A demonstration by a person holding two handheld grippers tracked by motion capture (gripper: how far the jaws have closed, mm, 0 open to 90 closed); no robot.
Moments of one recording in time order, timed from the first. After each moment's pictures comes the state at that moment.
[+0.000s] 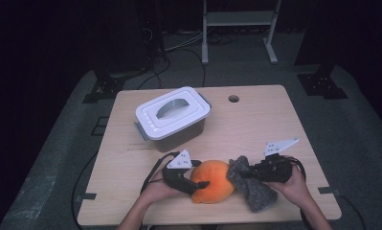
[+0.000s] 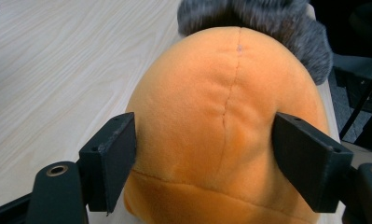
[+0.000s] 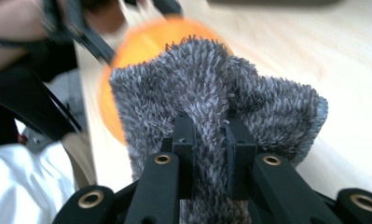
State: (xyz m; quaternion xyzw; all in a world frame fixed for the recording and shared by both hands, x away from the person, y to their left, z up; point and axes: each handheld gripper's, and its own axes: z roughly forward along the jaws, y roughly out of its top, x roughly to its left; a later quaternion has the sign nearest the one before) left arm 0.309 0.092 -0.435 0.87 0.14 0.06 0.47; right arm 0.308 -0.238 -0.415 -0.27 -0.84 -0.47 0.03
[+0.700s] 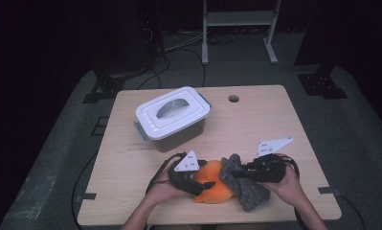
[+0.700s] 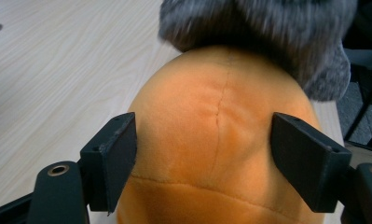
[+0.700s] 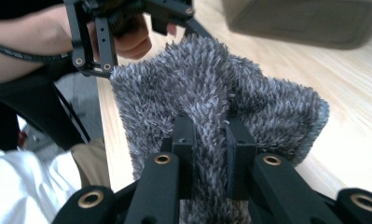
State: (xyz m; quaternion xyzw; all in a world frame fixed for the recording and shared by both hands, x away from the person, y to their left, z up) left arm 0.301 0.074 -0.428 0.87 0.12 0.09 0.47; right arm 0.302 -0.210 -0.403 -0.23 -0.86 -0.46 0.02
